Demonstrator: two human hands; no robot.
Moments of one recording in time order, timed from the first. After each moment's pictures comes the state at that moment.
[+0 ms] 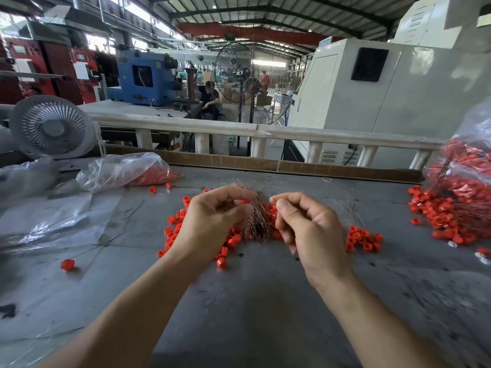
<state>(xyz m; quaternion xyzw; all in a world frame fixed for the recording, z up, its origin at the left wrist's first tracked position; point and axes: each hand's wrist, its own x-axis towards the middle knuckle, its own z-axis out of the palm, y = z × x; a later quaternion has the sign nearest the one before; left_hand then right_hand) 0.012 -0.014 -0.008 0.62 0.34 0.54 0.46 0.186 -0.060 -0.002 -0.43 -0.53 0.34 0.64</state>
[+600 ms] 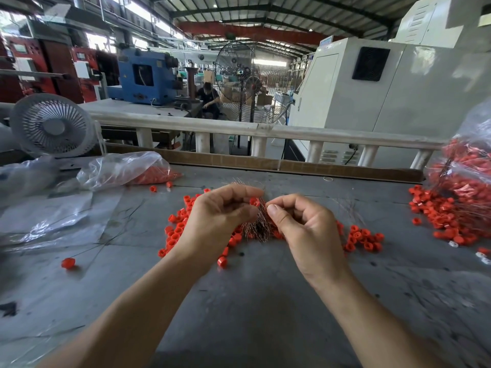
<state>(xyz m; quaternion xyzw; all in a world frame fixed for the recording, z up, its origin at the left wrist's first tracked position) 0.018 -0.022 -0.004 0.62 0.29 0.55 0.49 0.184 -0.058 -0.009 -0.43 -0.61 0.25 0.62</state>
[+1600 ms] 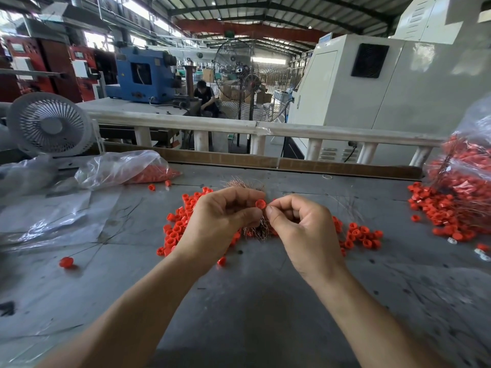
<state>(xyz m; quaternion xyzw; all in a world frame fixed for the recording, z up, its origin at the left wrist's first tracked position) 0.022 -0.026 -0.004 0.63 0.30 0.53 0.48 0.183 -0.063 -0.006 -0.49 -0.61 0.22 0.59</state>
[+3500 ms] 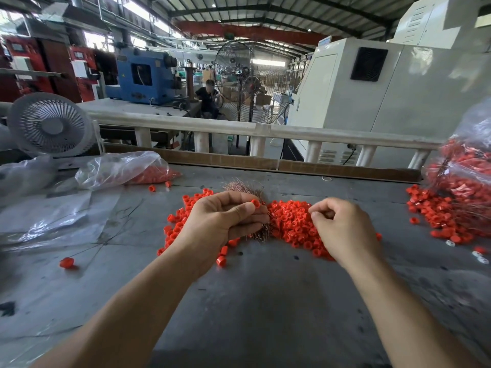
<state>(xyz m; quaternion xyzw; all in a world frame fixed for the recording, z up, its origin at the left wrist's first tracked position) 0.018 -0.021 -0.003 0.47 0.27 0.50 0.67 0.248 -0.041 -0.007 -0.72 -0.55 0.02 0.42</state>
